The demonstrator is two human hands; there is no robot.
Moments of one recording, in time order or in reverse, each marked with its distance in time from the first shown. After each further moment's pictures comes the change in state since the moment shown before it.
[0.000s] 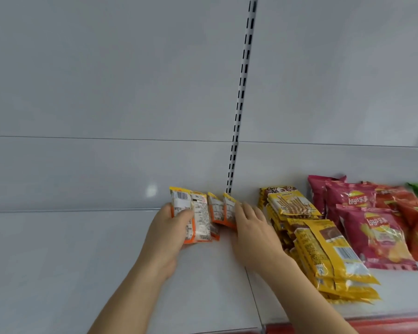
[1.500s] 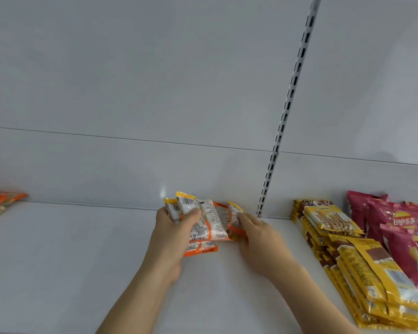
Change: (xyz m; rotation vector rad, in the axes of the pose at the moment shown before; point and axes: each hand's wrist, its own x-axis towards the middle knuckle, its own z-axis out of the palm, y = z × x) left_hand 0.014 -0.001 -0.066 -0.175 0.044 0.003; right_hand 0.020 -0.045 0.016 -0.005 -0.044 -0.110
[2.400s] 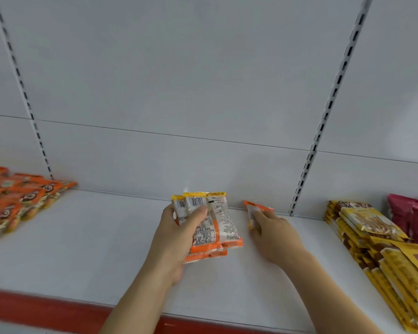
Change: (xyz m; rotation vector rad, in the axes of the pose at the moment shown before) left_hand -0.021 0.012 -0.070 -0.035 0.025 0.036; right_hand 0.023 -0.038 0.024 -0.025 -0.022 0.059
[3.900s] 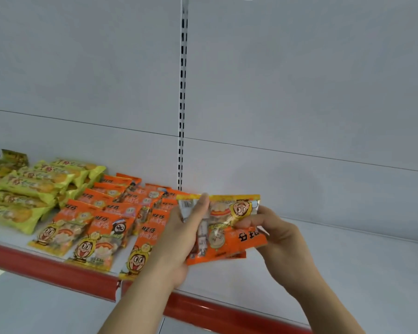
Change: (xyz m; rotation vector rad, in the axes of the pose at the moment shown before) left_hand 0.025 0.119 -0.304 0.011 -0.053 0.000; right_hand -0.064 -0.365 -0.010 1.369 0.084 -0.501
